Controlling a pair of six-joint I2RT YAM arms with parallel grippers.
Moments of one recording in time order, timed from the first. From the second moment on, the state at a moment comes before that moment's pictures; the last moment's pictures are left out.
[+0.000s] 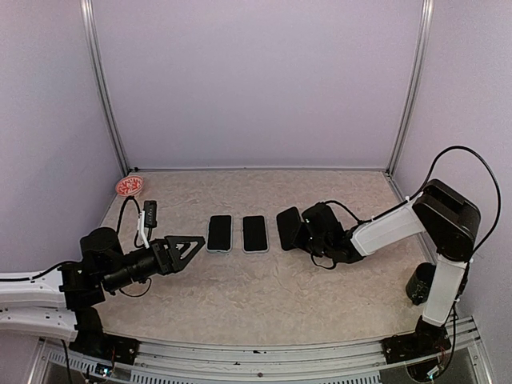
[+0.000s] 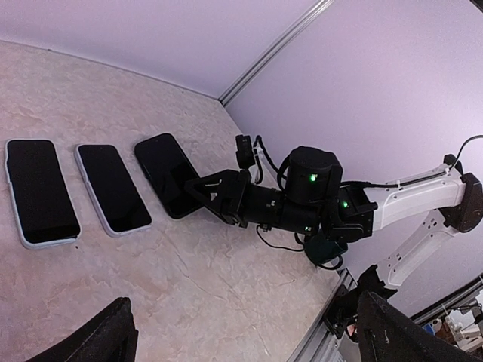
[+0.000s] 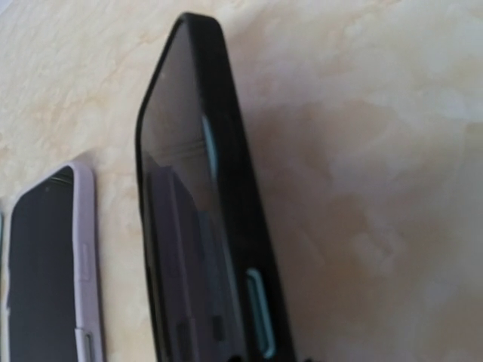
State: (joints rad) left arm -0.98 0.77 0.33 0.34 -0.09 -0.75; right arm 0.79 1.86 0.87 0.34 0.31 0.98
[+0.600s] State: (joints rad) left arm -0.97 0.77 0.32 0.35 -0.09 -0.76; right arm 0.79 1.86 0.87 0.26 0.31 0.98
